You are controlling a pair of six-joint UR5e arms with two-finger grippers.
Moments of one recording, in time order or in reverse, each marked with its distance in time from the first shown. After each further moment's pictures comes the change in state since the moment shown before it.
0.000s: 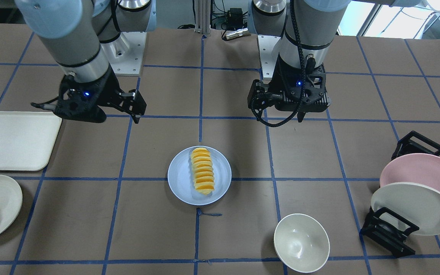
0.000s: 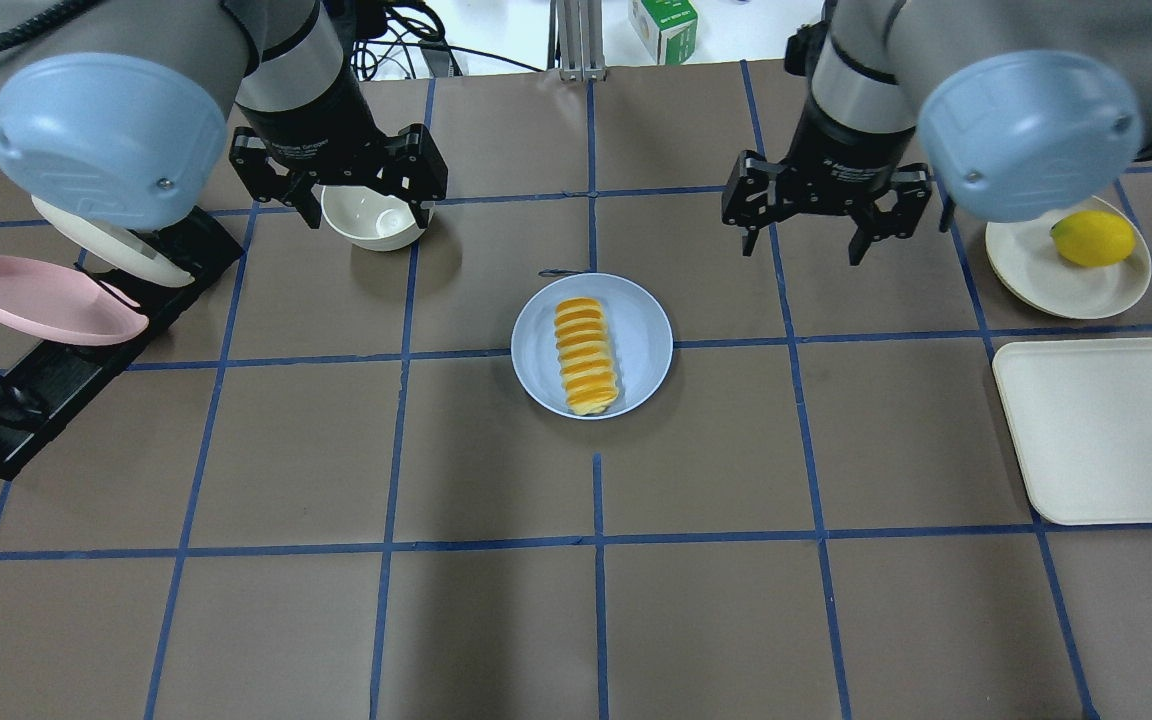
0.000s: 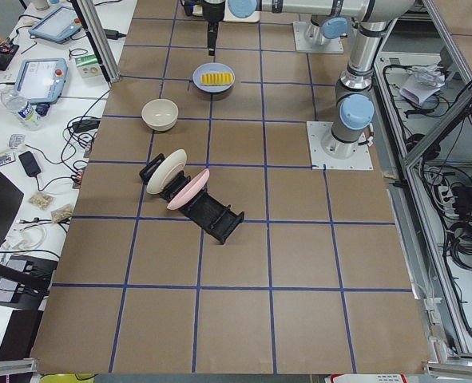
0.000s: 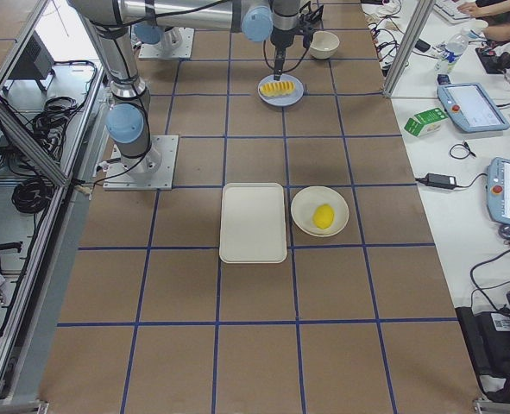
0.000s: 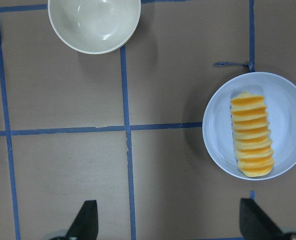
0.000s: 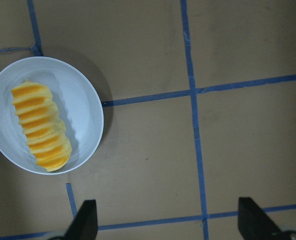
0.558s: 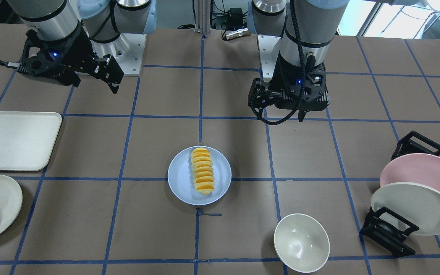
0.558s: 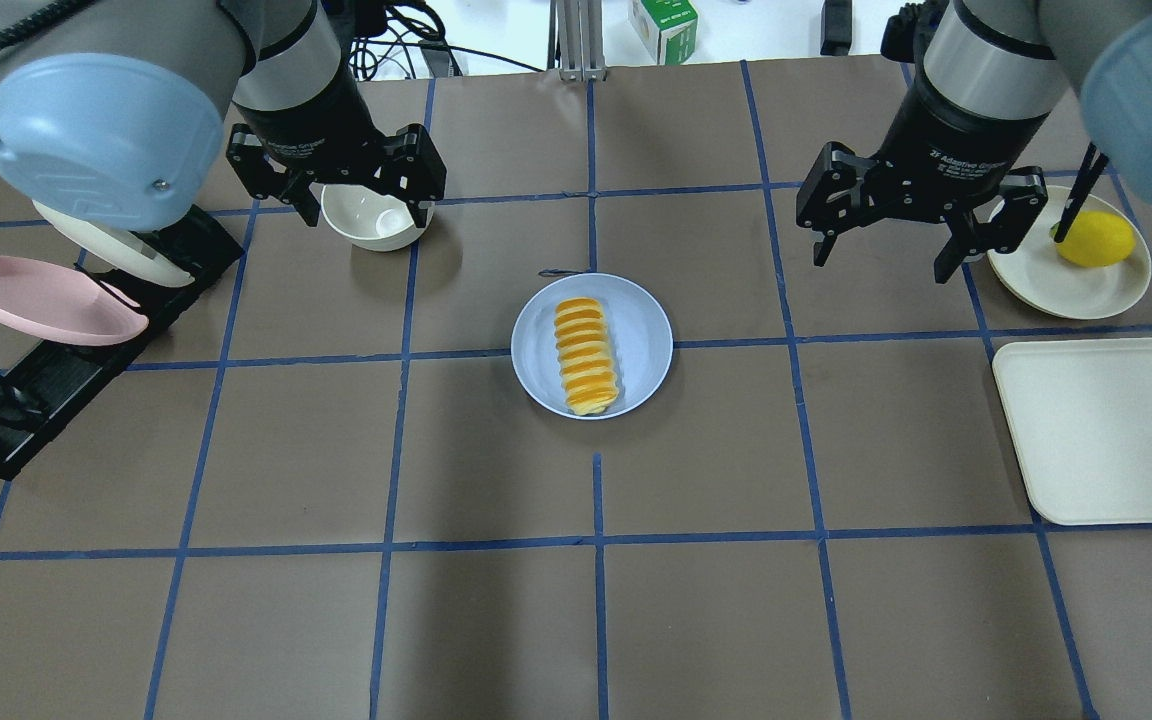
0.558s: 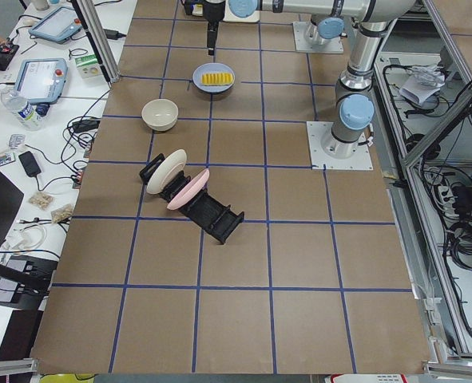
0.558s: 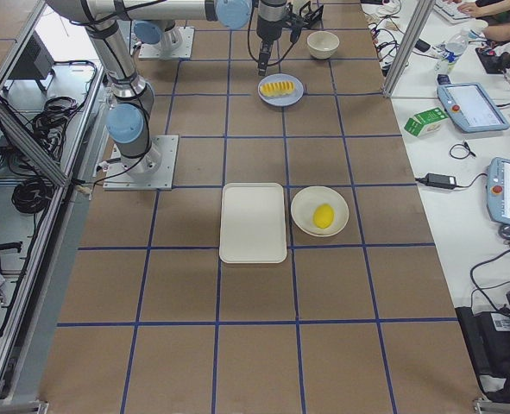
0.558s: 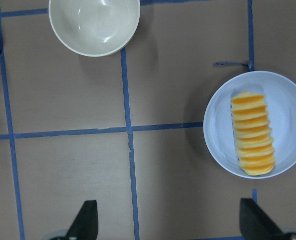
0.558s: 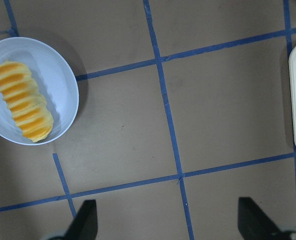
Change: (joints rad) left arm 0.000 0.005 0.000 0.002 0.003 0.016; right arm -0.053 -0.104 -0.006 0.143 -0.004 -0.007
